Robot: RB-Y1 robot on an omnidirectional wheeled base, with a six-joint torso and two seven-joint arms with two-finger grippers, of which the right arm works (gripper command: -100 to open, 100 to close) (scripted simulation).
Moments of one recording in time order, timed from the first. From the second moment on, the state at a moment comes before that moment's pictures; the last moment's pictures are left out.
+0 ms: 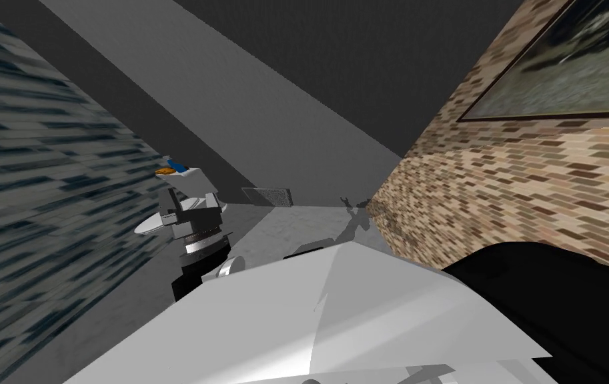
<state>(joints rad) 0.55 -0.69 0.32 -0.57 0.50 0.80 1.52</state>
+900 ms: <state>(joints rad) 0.57 -0.73 0.33 -0.50 0.52 0.89 1.63</state>
